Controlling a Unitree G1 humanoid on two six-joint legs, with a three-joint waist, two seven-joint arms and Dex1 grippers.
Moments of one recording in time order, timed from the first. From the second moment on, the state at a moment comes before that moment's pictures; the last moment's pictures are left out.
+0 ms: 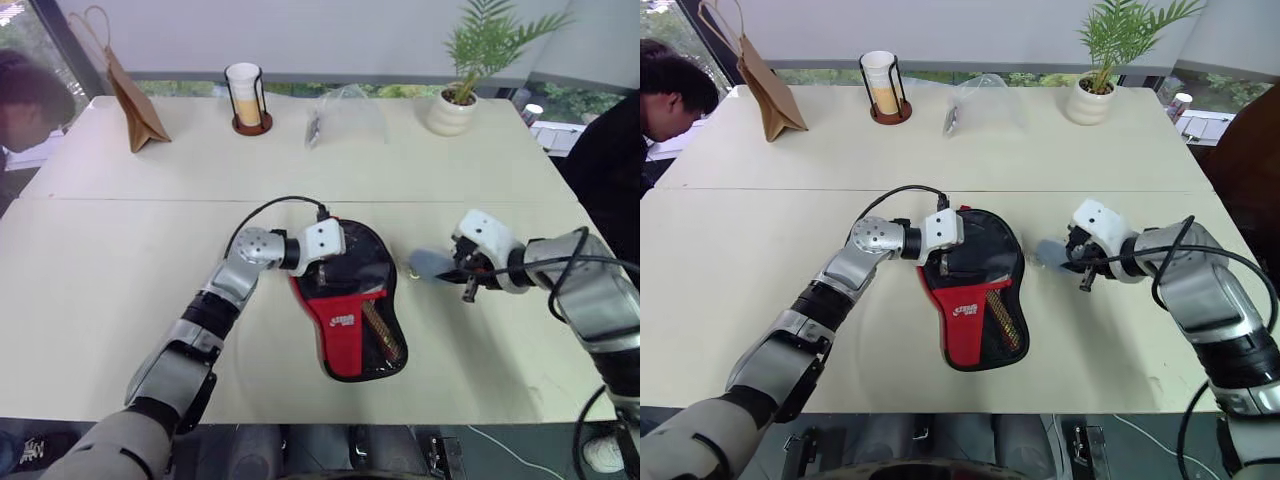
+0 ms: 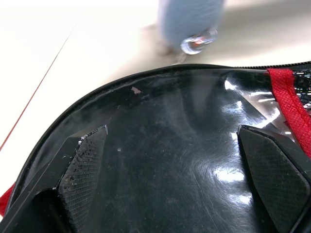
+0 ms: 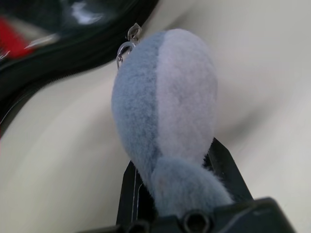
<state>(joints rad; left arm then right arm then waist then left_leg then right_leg) -0.75 0.25 -0.36 0.53 0.04 -0.08 -1.03 -0.32 -0.97 0.09 -0.31 -0.01 0.76 1.11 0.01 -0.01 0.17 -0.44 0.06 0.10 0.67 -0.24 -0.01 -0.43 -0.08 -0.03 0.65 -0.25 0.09</state>
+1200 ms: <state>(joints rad) -0.74 0.25 -0.37 0.53 0.04 -0.07 -1.02 -0.13 -1.14 0.14 -0.55 0.04 0.50 1.07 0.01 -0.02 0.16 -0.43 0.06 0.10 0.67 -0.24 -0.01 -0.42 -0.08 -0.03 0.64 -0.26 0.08</state>
